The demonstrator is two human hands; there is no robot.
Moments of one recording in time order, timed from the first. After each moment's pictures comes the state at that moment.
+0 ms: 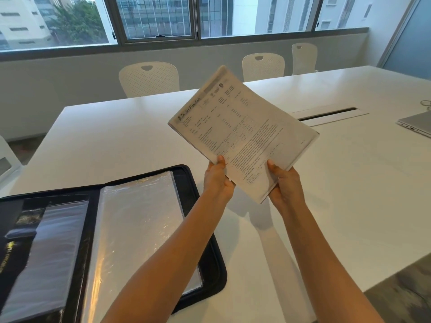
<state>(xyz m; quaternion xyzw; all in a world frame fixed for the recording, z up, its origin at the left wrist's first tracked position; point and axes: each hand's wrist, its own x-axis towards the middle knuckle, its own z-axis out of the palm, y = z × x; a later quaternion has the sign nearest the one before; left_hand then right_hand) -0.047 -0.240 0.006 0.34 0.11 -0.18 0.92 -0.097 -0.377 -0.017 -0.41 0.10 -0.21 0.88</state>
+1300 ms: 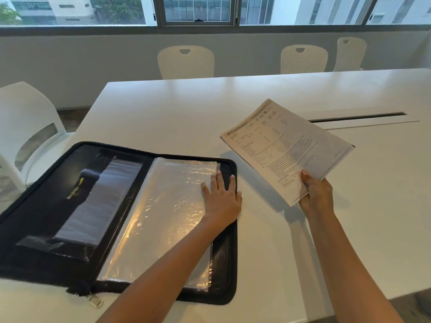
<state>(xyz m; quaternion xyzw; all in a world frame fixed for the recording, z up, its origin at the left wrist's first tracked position) -0.076 -0.158 -0.094 0.99 -0.12 -0.02 0.08 -0.103 -0.375 -0.052 -0.41 0.22 -0.21 0.86</state>
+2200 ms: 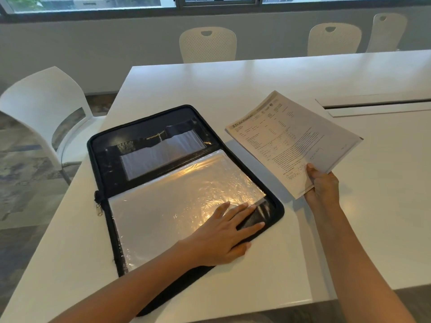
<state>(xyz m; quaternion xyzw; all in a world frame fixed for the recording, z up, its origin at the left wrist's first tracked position) -0.184 -0.036 -0.083 0.88 -0.48 -0.01 0.04 -0.114 -0.310 -0.062 -0.42 0.23 -0.17 0.86</state>
